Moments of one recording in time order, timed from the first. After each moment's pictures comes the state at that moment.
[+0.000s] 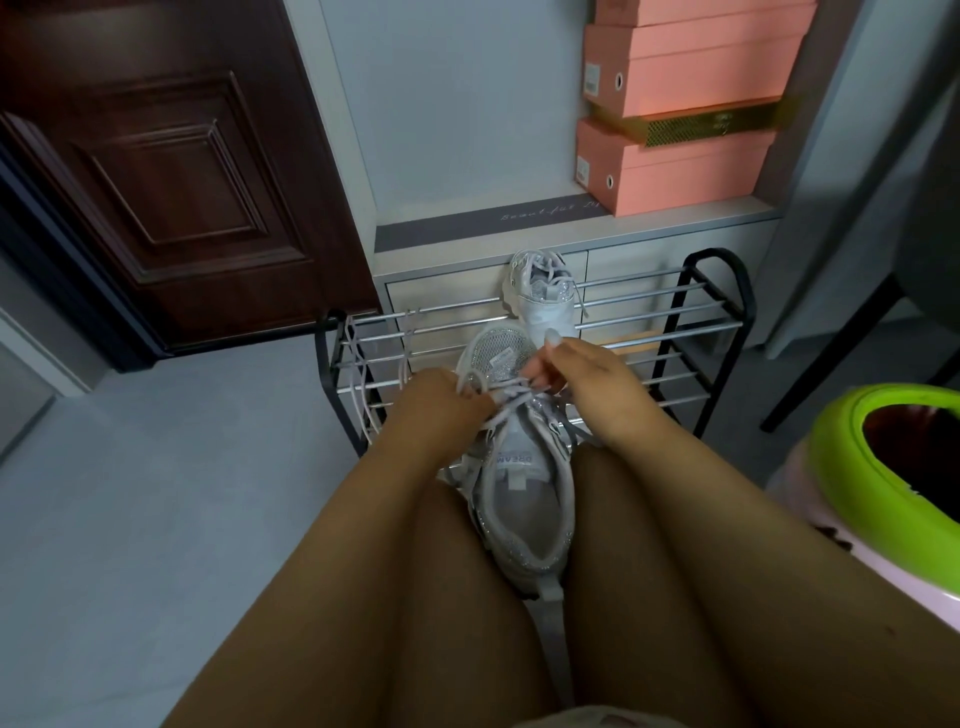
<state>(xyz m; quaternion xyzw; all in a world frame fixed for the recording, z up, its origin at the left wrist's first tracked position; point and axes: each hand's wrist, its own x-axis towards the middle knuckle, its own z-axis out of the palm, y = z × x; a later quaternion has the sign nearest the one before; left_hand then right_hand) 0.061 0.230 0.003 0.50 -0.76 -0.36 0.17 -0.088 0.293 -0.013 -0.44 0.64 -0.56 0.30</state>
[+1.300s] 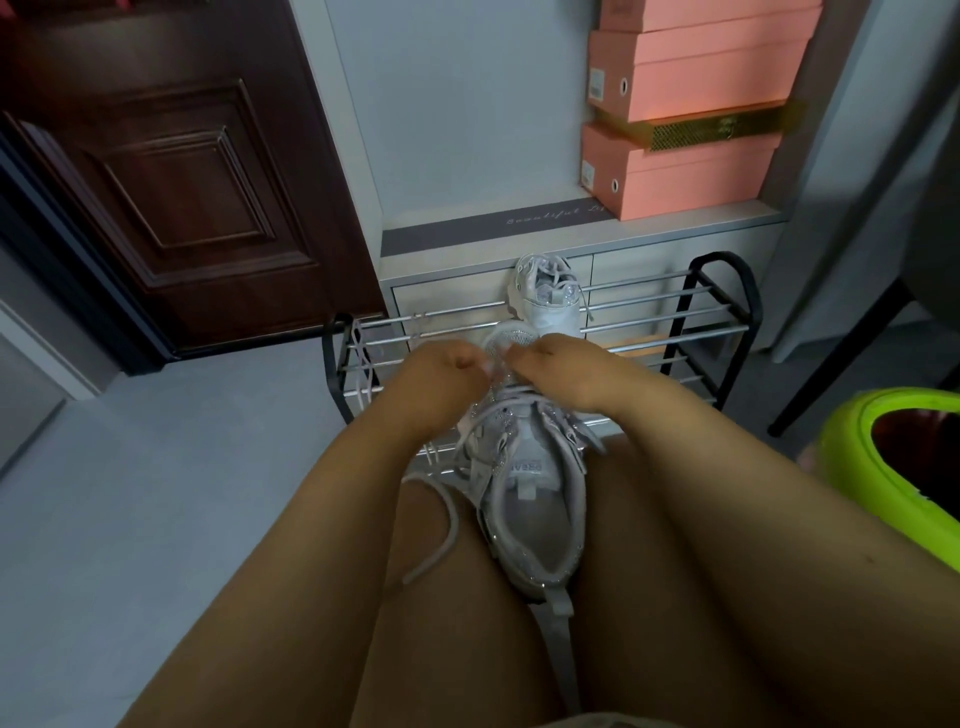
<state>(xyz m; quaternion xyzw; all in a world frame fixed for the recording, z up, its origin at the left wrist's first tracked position) 0.061 0.214 0.023 0.43 -0.77 -0.42 0.20 -0.087 0.270 0.021 -0.58 0.74 -0.23 0.27</state>
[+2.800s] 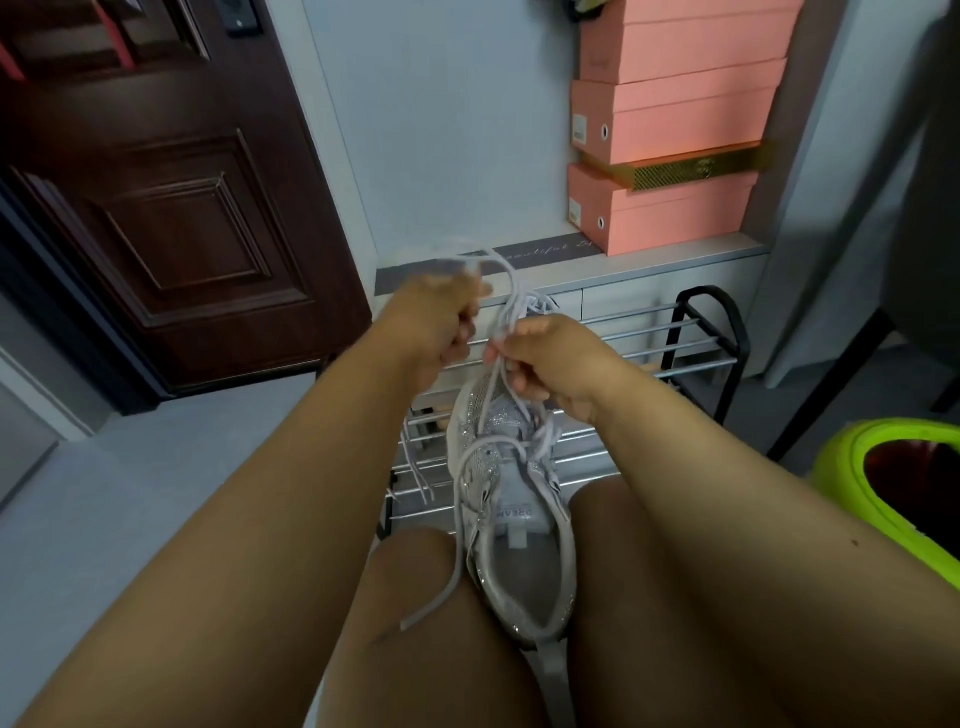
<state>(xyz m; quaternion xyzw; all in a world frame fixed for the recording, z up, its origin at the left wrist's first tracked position) 0.018 0.174 0.087 0.38 -0.64 -0.59 0.32 -0.101 0.243 0.038 -0.45 0.57 -0.53 0.44</state>
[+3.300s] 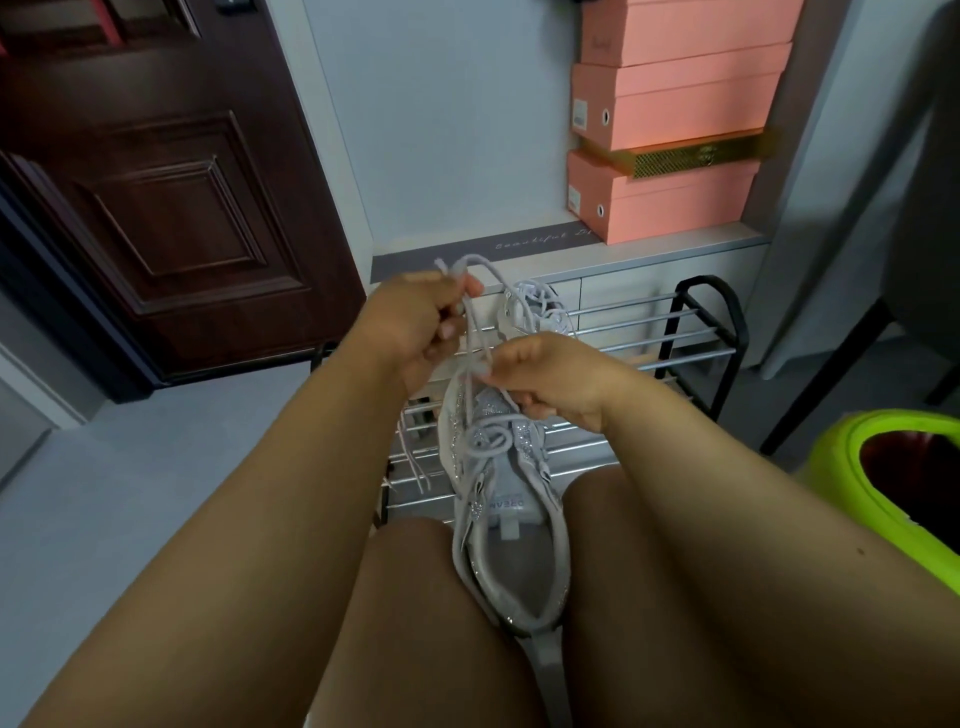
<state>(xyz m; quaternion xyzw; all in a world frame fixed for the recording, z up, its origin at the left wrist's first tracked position) 0.030 0.176 0.078 0.34 -0.57 -0.66 0.35 -0.101 0.256 0.029 -0.51 0.58 -0.44 0.46</state>
